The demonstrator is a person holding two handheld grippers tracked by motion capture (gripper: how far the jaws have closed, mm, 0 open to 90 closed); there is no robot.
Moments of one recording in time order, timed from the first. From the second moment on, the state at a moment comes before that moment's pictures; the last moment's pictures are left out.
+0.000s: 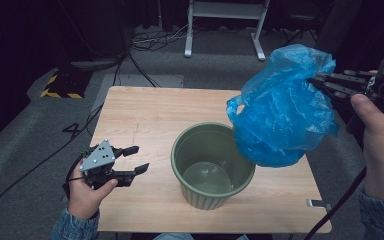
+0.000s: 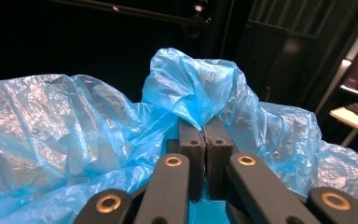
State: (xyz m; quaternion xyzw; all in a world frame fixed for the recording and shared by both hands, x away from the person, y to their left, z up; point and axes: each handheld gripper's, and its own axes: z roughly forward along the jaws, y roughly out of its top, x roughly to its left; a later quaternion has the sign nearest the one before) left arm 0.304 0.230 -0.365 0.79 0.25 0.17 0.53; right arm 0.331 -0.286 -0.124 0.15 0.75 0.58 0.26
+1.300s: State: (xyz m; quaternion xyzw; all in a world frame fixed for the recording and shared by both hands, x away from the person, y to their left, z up) left arm 0.281 0.253 -0.387 0.79 0.30 0.18 0.51; right arm 0.392 -0.337 -0.229 0.25 0.77 0.54 0.24
